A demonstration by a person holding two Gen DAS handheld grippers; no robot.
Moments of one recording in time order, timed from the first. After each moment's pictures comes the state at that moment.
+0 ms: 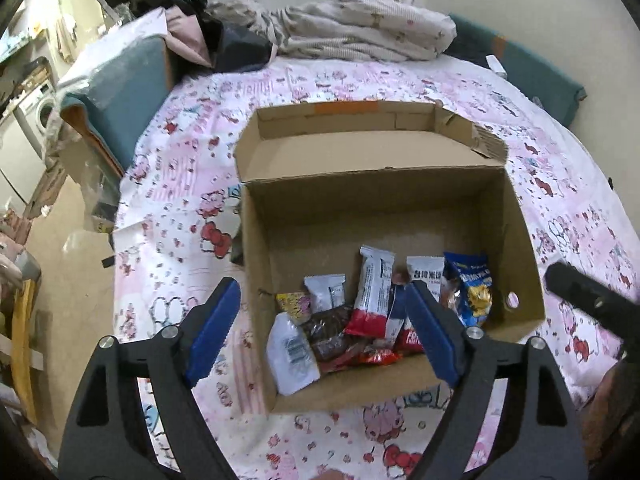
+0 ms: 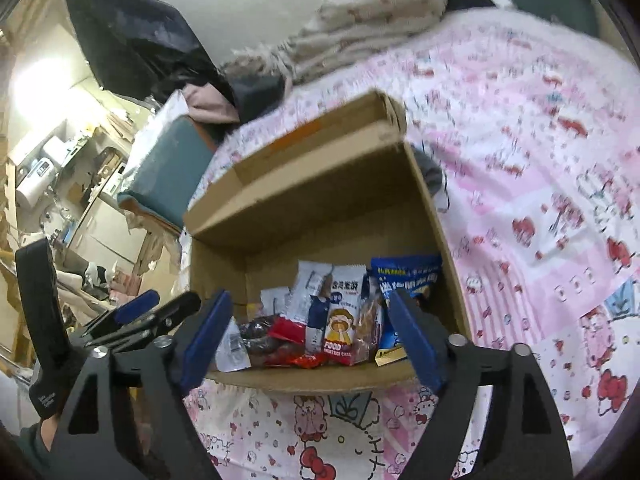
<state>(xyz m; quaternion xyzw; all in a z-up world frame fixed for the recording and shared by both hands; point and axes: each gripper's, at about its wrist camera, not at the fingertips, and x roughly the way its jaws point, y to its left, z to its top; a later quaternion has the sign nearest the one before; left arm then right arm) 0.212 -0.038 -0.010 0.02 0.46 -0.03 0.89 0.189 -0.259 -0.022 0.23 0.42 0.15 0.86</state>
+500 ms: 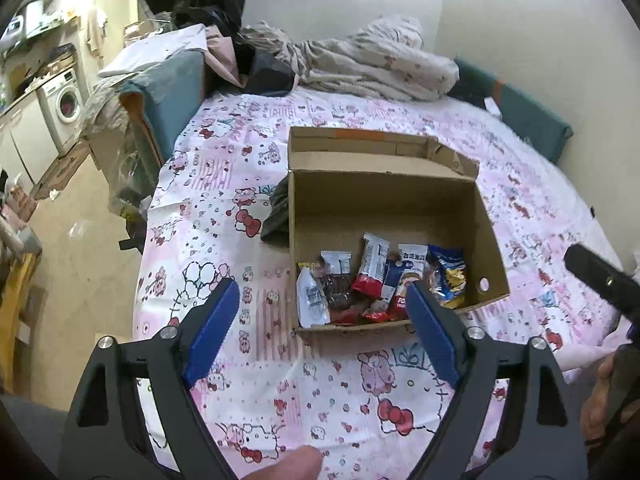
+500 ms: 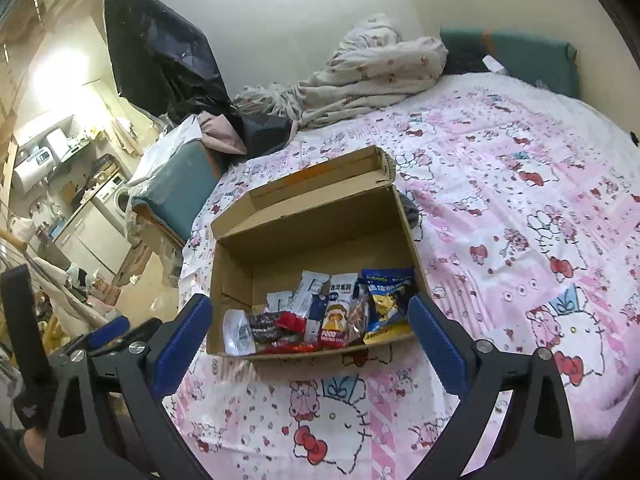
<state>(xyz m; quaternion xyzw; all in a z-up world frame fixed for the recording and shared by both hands) 0.115 0.000 0.026 -0.04 0.40 -0.02 0.92 0.107 -0.249 0.030 0.18 0.36 0.12 0.91</state>
